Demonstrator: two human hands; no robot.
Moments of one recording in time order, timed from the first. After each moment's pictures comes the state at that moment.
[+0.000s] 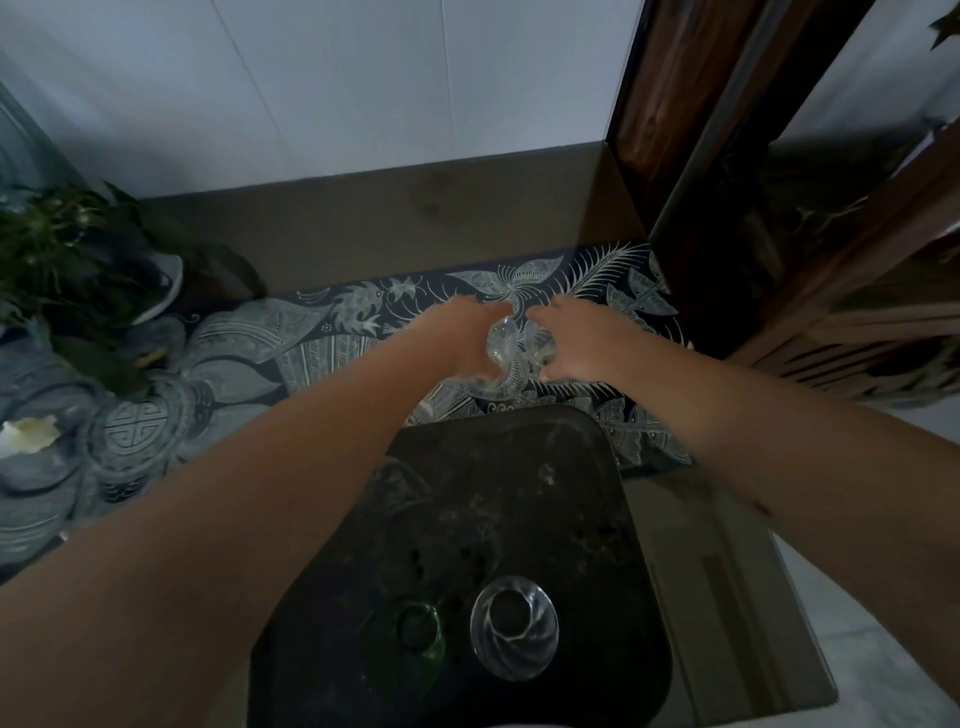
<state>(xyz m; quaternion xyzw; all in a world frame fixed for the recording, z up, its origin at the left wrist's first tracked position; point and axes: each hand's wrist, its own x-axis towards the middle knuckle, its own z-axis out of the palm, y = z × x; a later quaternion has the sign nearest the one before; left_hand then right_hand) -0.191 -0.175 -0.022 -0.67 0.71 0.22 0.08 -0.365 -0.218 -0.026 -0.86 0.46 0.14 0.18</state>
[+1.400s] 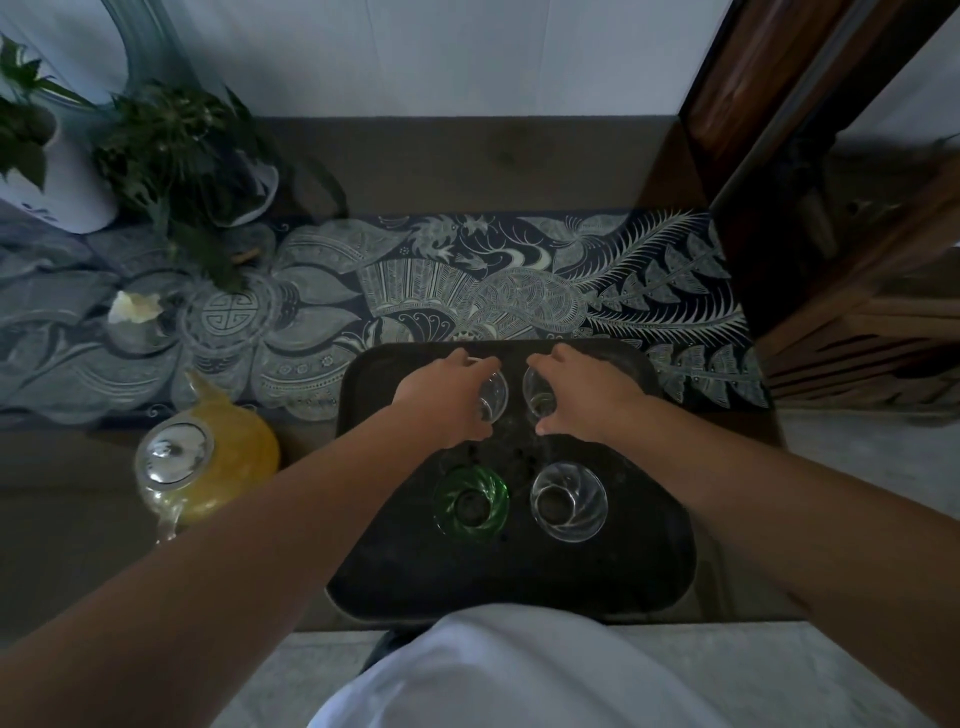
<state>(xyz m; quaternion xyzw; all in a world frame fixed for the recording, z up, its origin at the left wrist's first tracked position) -0.152 0.031 -0.045 -0.71 0.65 0.25 0.07 -0.330 -0.046 -0.043 -0.87 0.42 0.18 0.19</state>
